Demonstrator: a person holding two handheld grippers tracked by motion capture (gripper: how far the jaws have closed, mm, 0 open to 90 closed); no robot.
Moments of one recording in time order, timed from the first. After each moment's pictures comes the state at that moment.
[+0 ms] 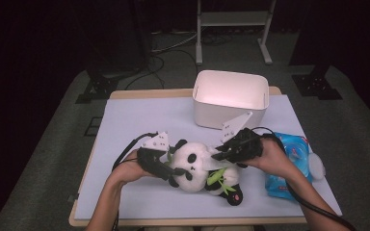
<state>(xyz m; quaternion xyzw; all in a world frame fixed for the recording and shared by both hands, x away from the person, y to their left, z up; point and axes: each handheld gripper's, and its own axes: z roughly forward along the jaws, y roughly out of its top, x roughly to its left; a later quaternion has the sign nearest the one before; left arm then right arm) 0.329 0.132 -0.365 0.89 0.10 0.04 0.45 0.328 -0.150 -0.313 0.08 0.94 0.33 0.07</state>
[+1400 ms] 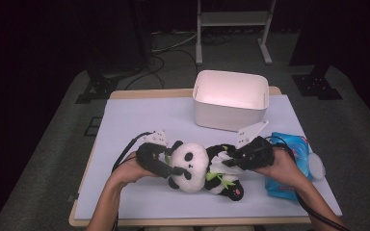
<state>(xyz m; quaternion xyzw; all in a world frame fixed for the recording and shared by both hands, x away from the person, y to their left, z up) 0.338 0.137 -0.373 0.89 0.18 -0.01 0.43 0.319 -0.182 -0.337 0.12 0.93 0.35 0.06</state>
